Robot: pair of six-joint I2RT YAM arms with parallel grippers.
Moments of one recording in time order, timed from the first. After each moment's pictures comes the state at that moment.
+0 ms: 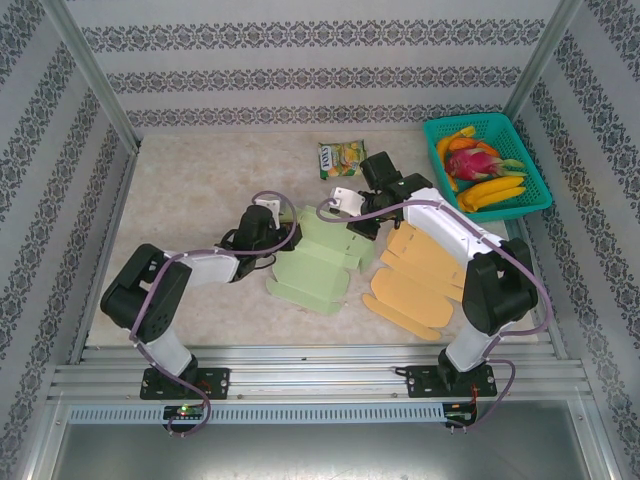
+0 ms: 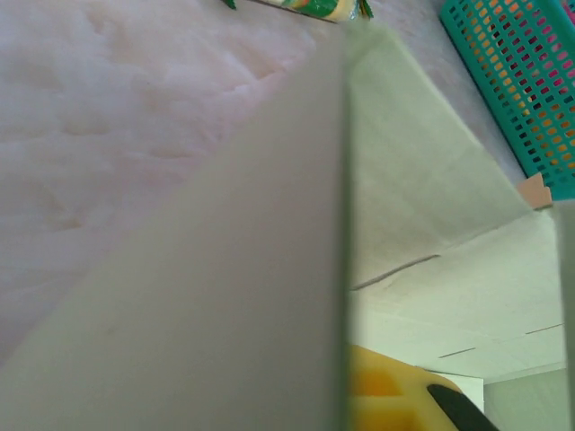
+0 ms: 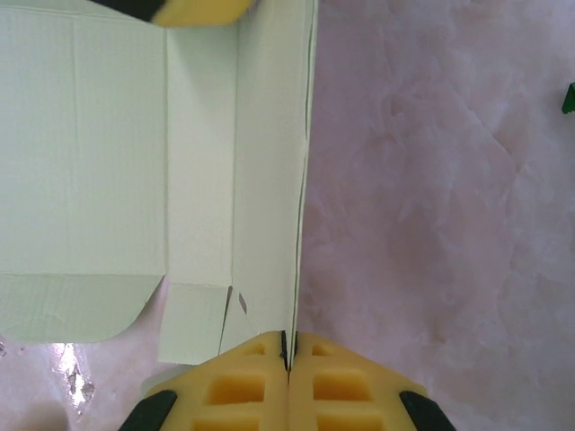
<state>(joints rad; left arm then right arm) -0.48 1.70 0.76 0.40 0.17 -0.58 0.45 1.70 1.38 -0.80 -0.28 -0.79</state>
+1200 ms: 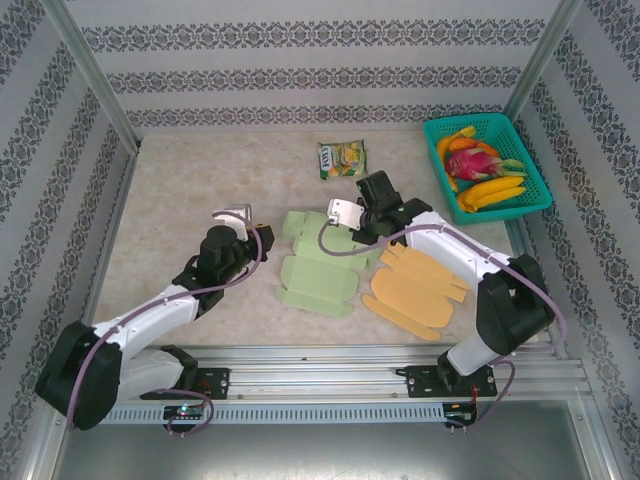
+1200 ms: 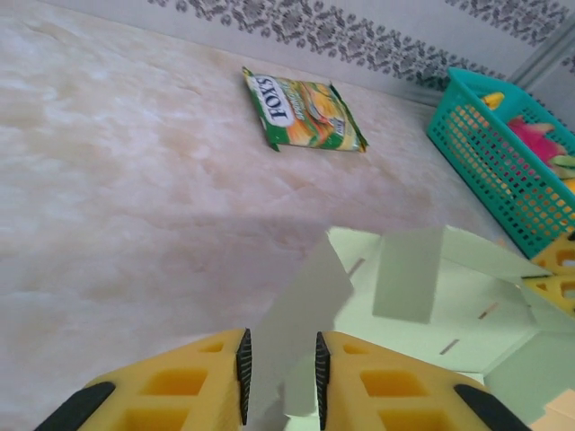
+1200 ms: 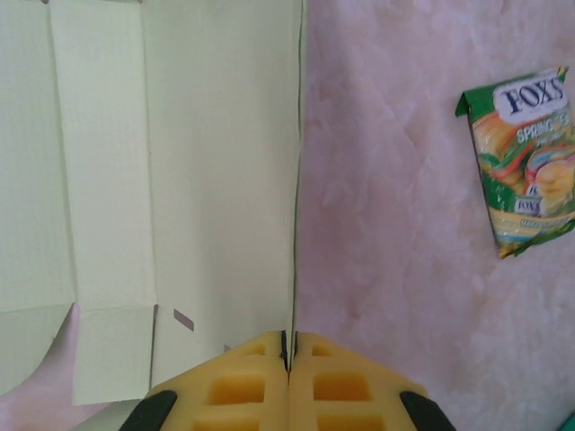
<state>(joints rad) -0.48 1.12 0.49 0.29 -0.06 -0.46 0.53 1.55 1.14 -0.52 -0.03 -0.86</state>
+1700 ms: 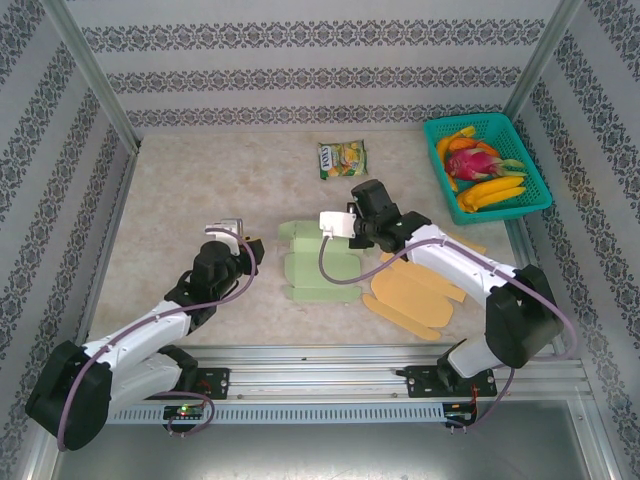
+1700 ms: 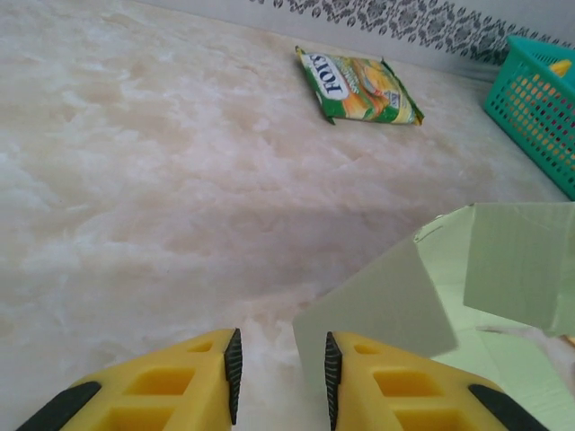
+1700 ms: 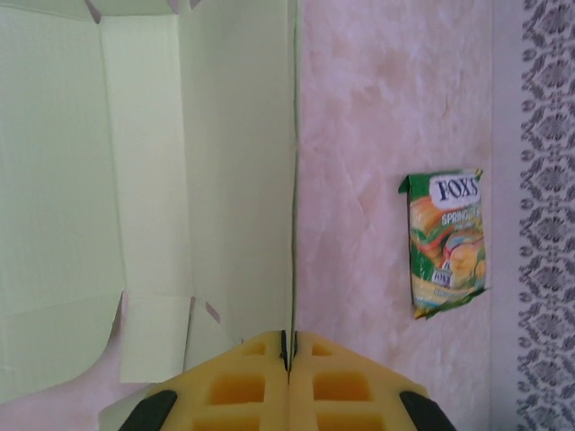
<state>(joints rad) -0.48 1.02 0.37 0.26 -0.14 -0.40 0.60 1.49 1.06 -0.37 0.01 -1.06</state>
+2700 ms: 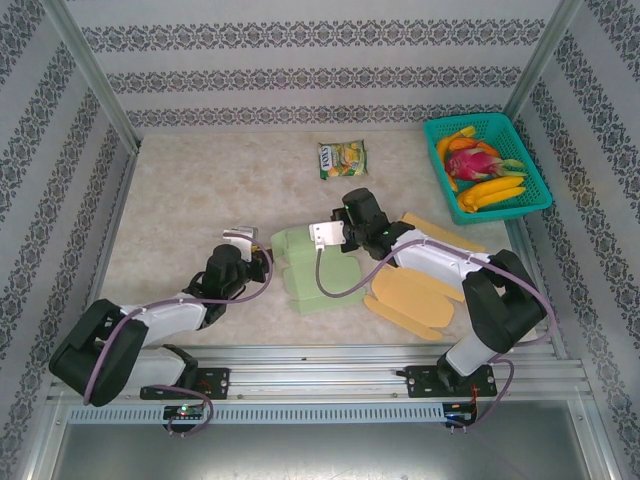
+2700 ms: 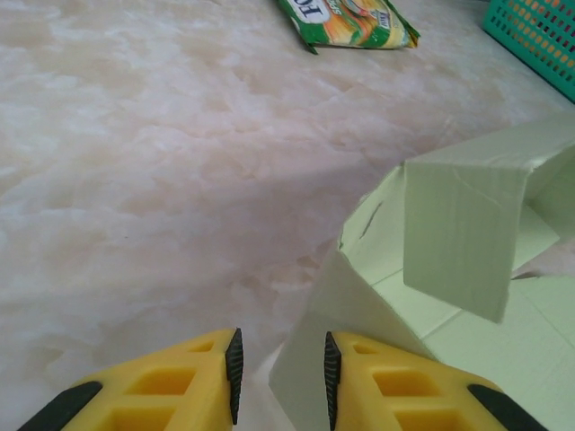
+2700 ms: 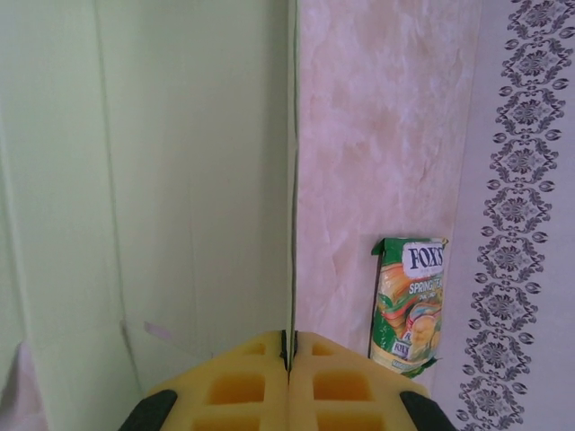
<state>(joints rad) -0.48 1.29 0.32 0.53 -0.04 -0.31 0.61 1.59 0.97 -0.07 0.00 -1.26</state>
